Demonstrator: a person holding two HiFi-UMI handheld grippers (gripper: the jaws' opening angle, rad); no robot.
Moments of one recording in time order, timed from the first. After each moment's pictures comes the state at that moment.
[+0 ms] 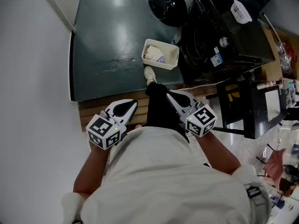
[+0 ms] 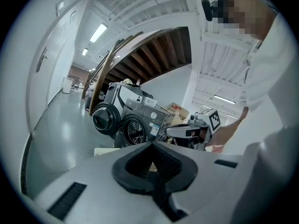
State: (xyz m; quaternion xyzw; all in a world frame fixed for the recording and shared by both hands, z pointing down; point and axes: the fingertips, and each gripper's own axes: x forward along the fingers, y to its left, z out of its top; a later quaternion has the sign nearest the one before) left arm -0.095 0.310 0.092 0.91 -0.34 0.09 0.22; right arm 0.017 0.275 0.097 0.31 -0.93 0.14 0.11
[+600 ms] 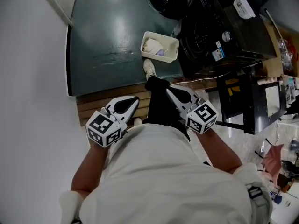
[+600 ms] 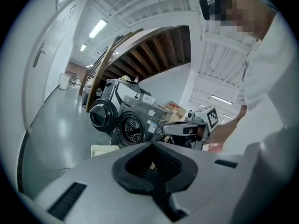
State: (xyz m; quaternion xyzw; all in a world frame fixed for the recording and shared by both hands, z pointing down) left arm -0.092 0.307 0.104 0.92 -0.31 0.09 0.23; right arm 0.009 0.270 0.103 0.31 -0.93 0.15 0.12
